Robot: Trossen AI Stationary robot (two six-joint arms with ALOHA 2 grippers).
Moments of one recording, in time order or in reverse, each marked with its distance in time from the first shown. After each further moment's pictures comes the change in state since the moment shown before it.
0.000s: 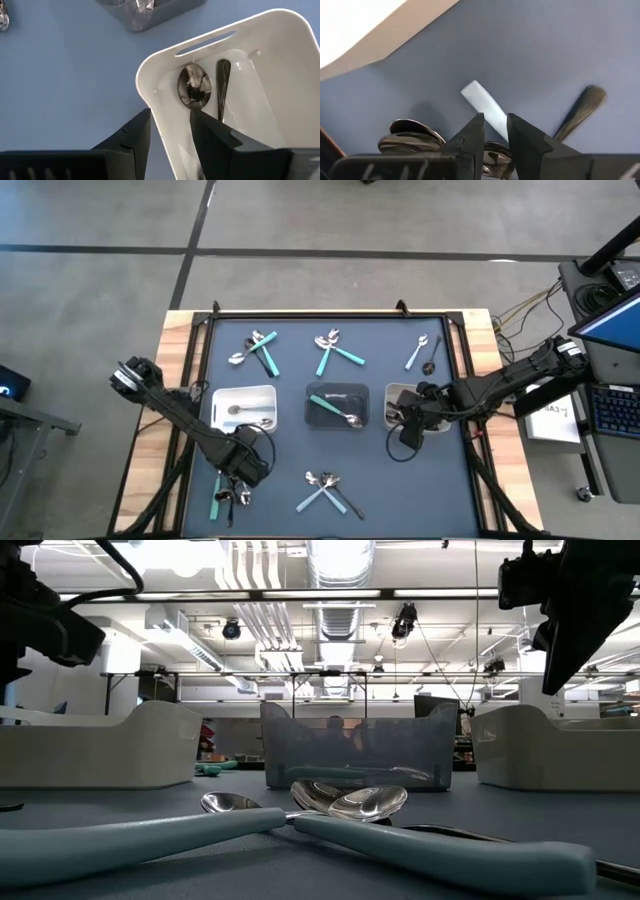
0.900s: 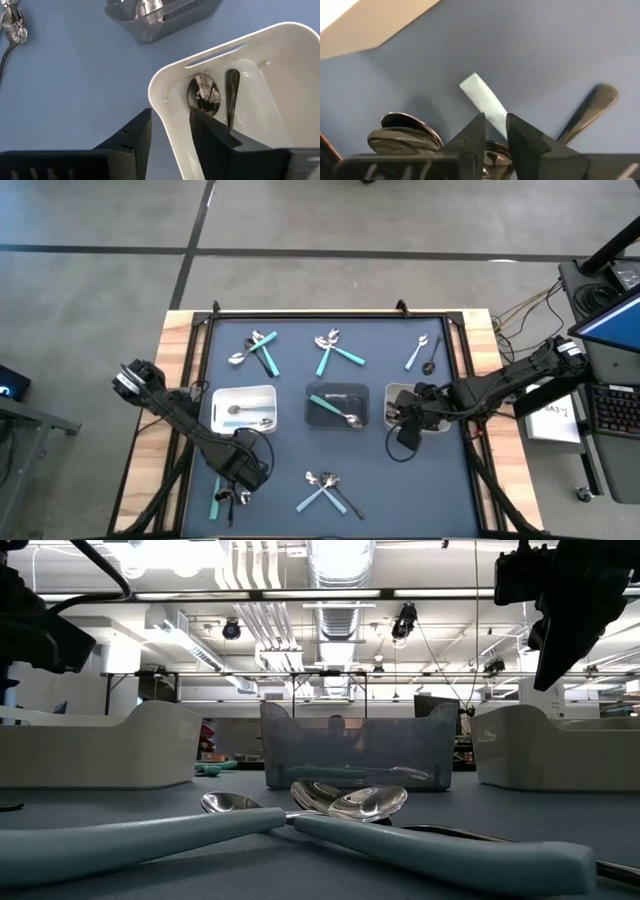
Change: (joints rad) left arm -0.025 0.033 0.000 0.017 0.002 -0.061; right arm 0.000 0.000 0.000 0.051 0.001 0.004
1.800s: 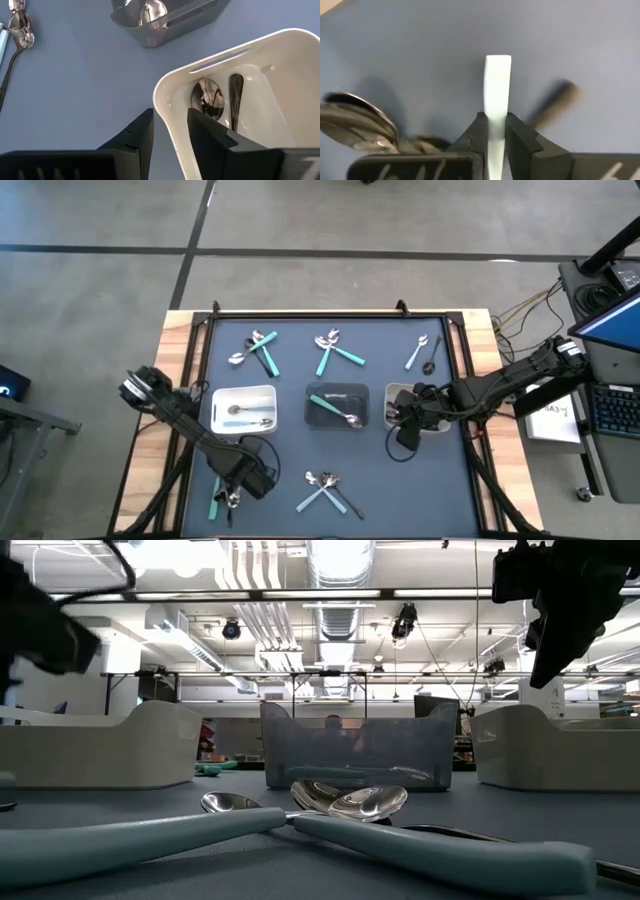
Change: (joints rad) left arm -0.004 0.079 0.084 0.041 0.009 -0.078; right arm 0.000 0.000 0.000 0.023 0.002 -0.003
